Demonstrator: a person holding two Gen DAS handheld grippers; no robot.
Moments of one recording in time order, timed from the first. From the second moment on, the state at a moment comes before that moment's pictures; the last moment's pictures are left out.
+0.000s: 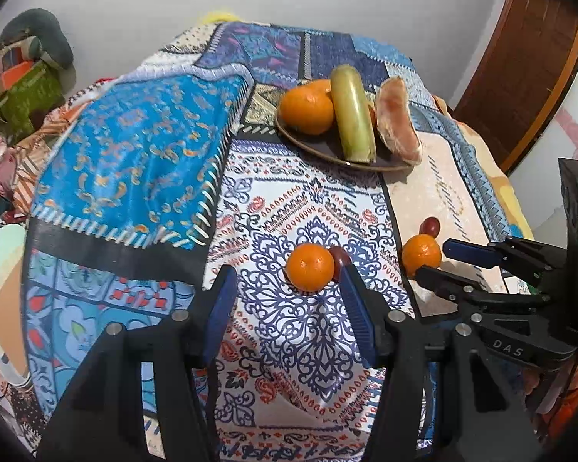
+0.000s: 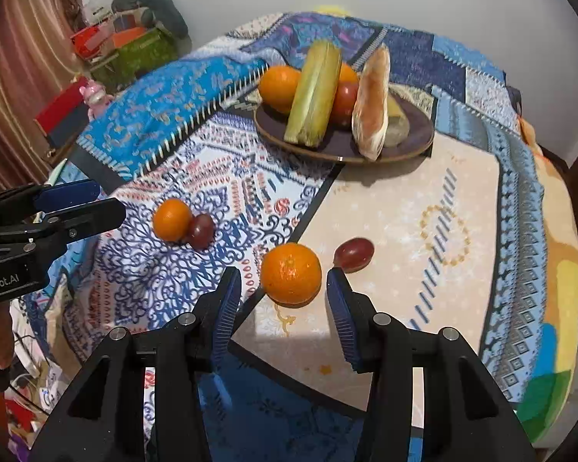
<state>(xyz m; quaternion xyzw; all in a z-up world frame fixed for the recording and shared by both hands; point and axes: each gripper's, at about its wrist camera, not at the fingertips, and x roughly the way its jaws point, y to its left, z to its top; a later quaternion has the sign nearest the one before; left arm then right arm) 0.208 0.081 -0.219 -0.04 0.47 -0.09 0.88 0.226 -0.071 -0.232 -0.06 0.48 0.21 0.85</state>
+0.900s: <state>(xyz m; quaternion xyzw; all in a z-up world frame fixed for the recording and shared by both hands) 0.236 0.071 -0.249 -0.07 0.49 -0.10 0.86 0.230 -0.084 -0.217 -0.03 0.46 0.22 0.86</state>
